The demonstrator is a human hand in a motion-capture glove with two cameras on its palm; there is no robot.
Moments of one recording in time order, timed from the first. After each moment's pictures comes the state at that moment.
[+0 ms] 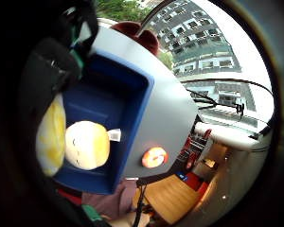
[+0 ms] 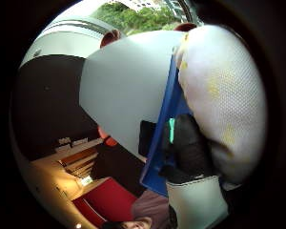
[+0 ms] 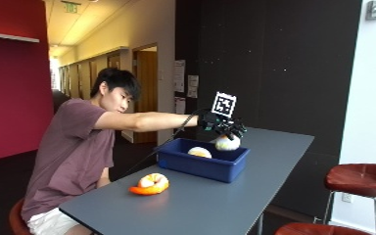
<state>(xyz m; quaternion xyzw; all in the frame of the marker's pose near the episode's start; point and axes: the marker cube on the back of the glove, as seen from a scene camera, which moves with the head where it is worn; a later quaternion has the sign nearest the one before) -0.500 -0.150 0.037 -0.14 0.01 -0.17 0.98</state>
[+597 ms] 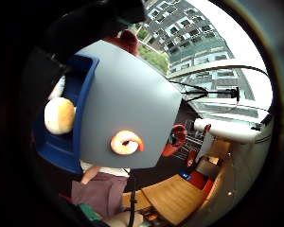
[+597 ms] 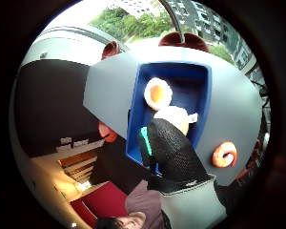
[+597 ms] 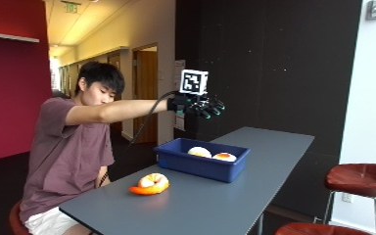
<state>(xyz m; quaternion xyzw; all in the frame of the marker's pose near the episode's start) -0.331 -0.111 -0.046 -0.08 0.00 -0.21 0.97</state>
